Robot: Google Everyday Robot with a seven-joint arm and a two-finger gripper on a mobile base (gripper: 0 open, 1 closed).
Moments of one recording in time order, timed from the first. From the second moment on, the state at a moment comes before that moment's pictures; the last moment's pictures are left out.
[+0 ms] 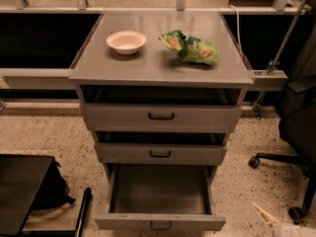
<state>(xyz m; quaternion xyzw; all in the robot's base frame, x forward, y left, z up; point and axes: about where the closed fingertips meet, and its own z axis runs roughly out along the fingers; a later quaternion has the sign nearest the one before) 0.345 -0.315 0.461 -0.63 0.65 0.14 0.40</state>
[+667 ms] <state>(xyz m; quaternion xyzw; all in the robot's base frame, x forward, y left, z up) 0.352 -0.311 0.362 -0.62 0.62 0.20 0.43</state>
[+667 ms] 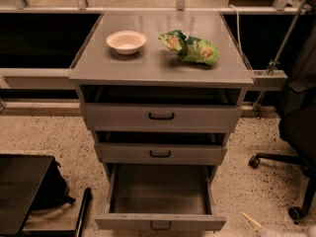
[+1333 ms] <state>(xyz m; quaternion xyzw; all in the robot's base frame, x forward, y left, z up) 0.375 -0.300 0.300 -0.65 0.65 0.22 0.33</state>
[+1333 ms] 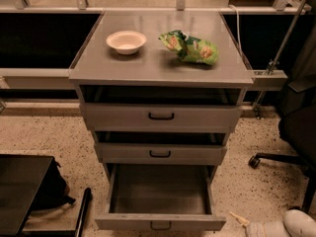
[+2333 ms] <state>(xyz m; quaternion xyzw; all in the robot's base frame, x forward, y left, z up) 0.329 -0.315 0.250 -0.62 0.67 0.26 0.32</state>
